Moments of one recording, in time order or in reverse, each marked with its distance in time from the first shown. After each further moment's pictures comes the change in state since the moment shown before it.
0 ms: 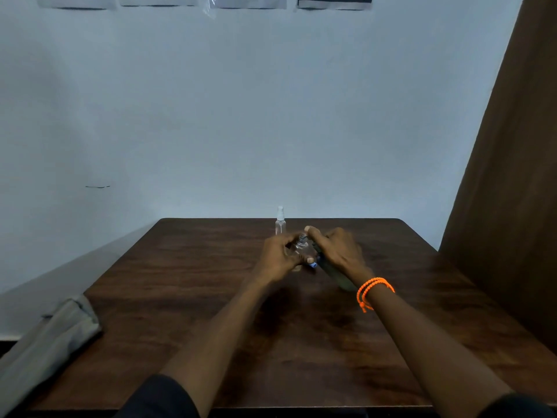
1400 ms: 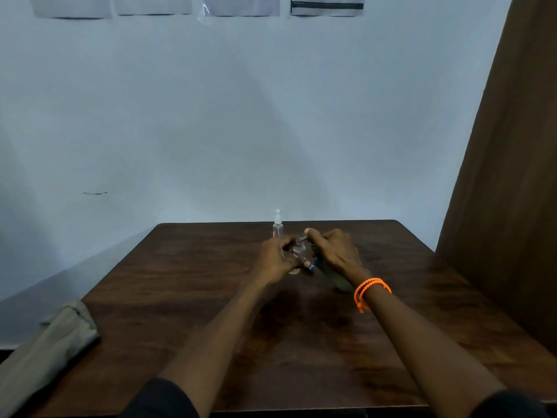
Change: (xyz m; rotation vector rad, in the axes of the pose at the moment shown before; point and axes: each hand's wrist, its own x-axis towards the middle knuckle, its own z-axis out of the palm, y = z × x) left_hand 0.000 0.001 -0.001 0.014 -0.018 -0.022; right_hand 0.001 0.004 -0.002 0.047 0.021 -0.017
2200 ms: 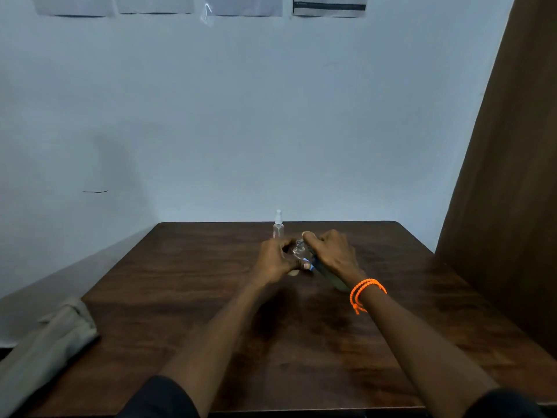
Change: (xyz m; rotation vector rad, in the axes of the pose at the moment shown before) left_hand 0.000 -0.001 -0.002 0.000 -0.011 0.010; right_hand -0.001 -0.007 0.005 -0.118 0.034 0.003
